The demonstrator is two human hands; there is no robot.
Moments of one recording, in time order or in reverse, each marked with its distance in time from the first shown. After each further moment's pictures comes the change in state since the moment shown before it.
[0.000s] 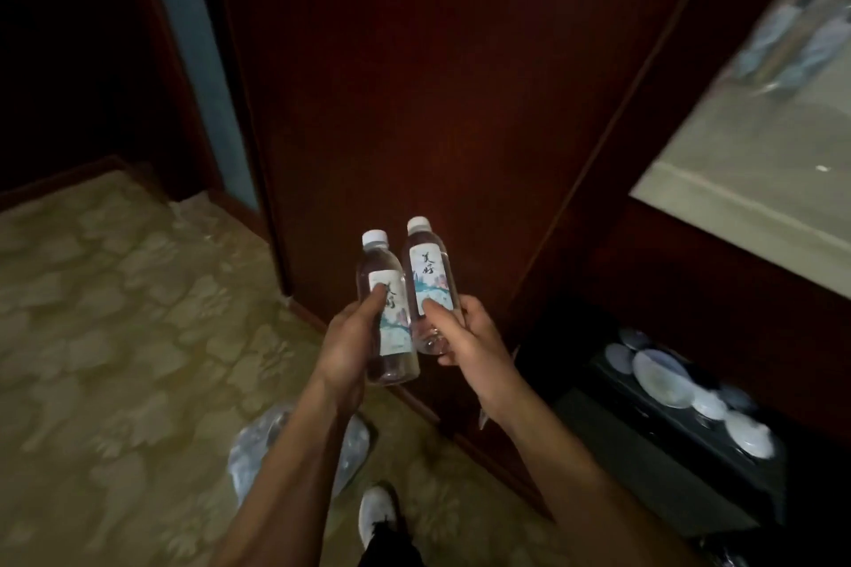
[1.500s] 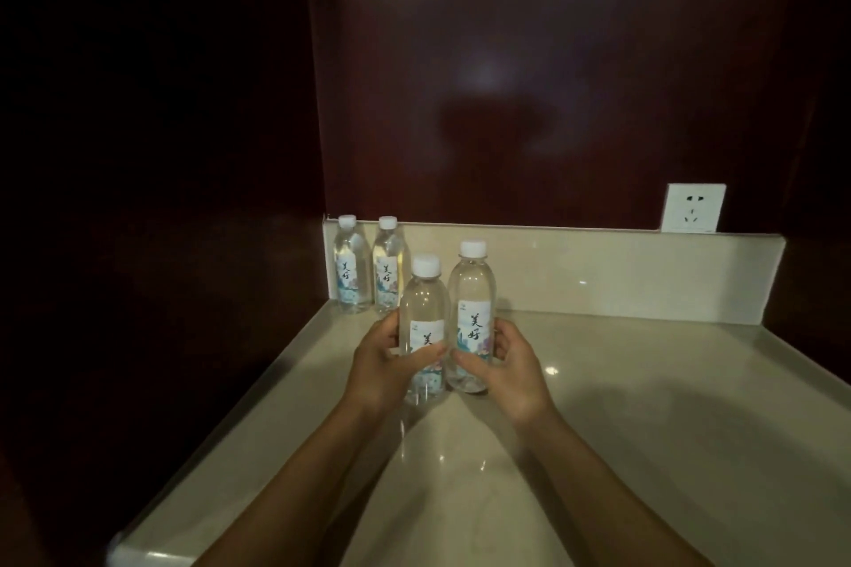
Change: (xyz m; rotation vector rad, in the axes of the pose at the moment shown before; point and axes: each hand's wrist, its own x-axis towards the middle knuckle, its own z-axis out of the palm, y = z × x) left_hand 0.083 0.085 0.599 0.434 -0.525 0.691; right_hand 0.074 -0.104 -0.574 0.085 0.706 -0.598
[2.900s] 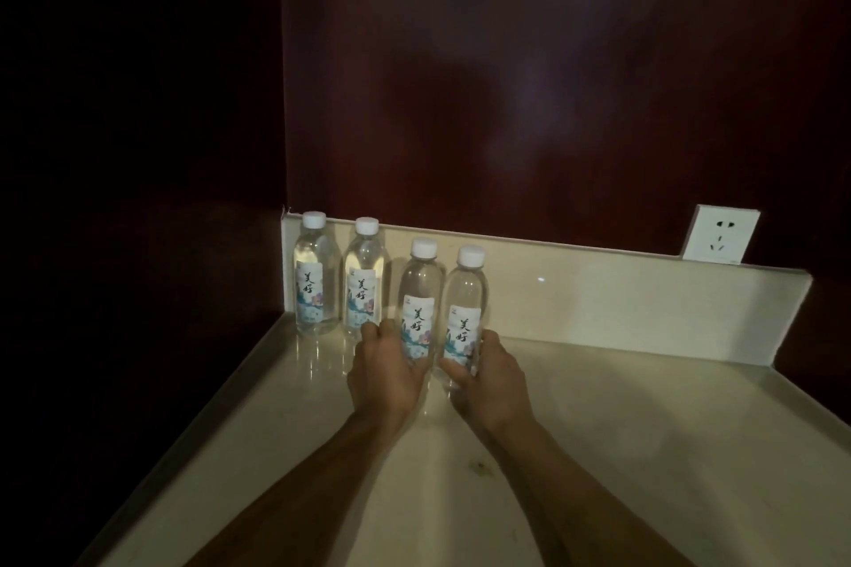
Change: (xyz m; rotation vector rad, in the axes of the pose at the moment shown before) left_hand 0.121 -0.074 0.038 0.789 0.223 -0.011; right_hand 0.096 0.046 0.024 -0.720 0.069 0.040
